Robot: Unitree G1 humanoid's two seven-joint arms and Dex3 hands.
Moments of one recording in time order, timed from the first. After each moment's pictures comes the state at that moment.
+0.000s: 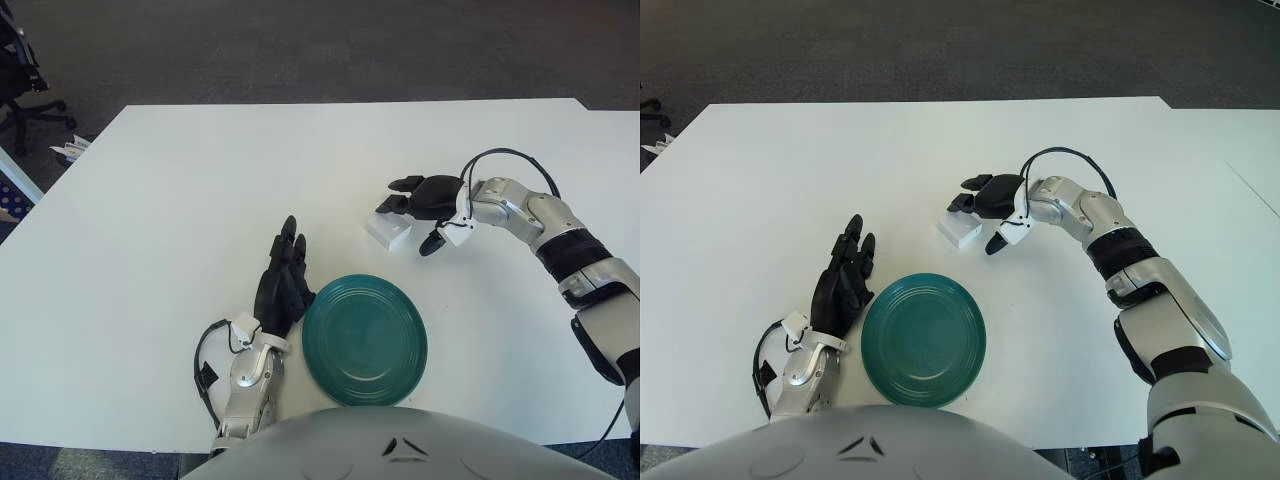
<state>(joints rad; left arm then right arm) 0.33 -0.11 -0.20 0.07 -0.24 -0.42 -0.15 -0.74 -0.62 0.57 0.55 -0.82 -0.71 0.47</state>
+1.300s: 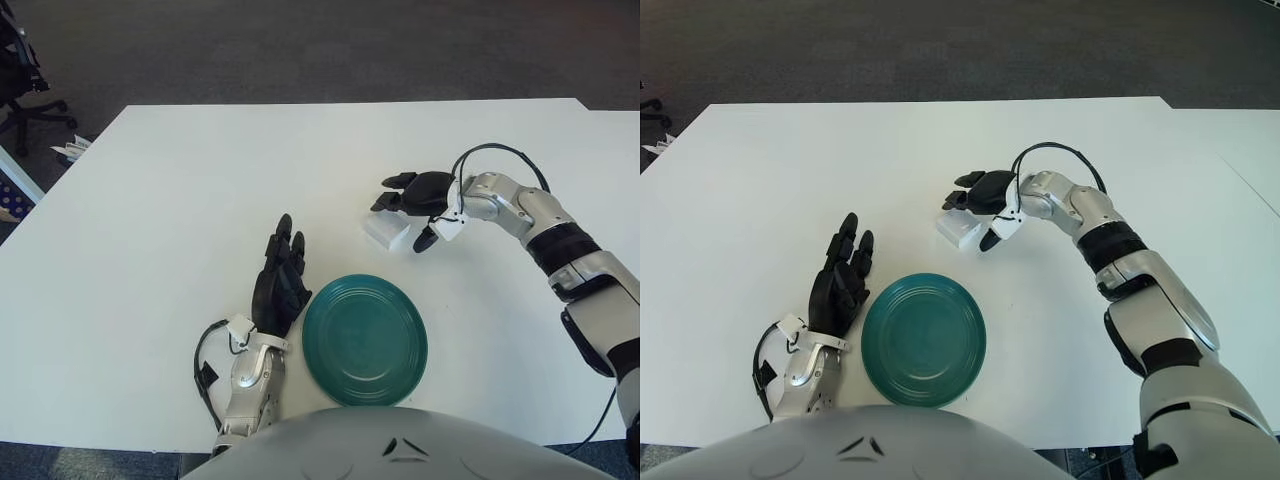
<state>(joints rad) 0.31 -0.11 -0.22 0.11 -0.31 -0.47 -0.17 -0.78 -0.57 0.58 0.60 -0.83 -0.70 0.47</state>
